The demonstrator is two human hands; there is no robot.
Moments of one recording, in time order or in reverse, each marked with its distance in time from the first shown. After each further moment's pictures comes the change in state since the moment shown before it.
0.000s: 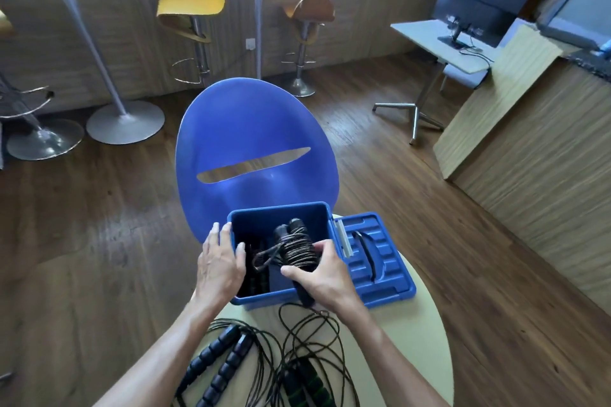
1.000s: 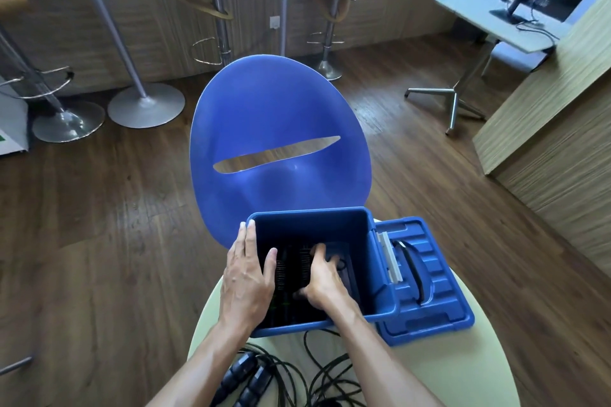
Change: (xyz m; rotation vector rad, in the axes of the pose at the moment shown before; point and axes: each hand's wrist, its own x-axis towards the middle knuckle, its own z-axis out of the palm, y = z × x) left_hand 0.030 -0.023 0.054 -0.166 0.094 0.075; right_hand 0.119 0.022 0.093 -0.325 -0.248 0.180
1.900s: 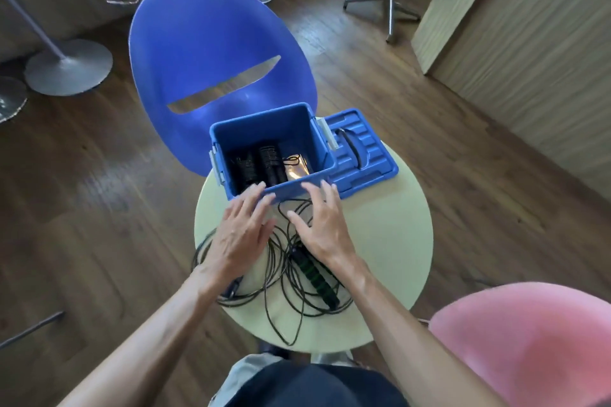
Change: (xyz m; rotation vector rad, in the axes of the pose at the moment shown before) left_hand -0.132 0.011 -0.063 0.325 -0.278 0.698; right_hand -0.193 0.081 0.039 0.190 0.478 -0.248
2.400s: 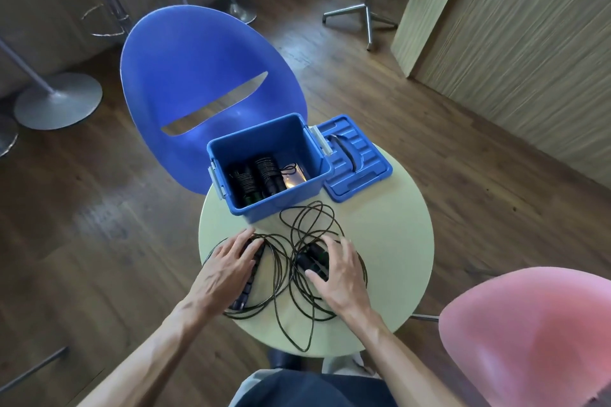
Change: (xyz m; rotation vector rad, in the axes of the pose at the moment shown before) left_hand -0.052 -0.042 0.005 0.113 -0.235 0.131; right_hand -0.074 0.038 0.033 -0.113 -0.051 0.215
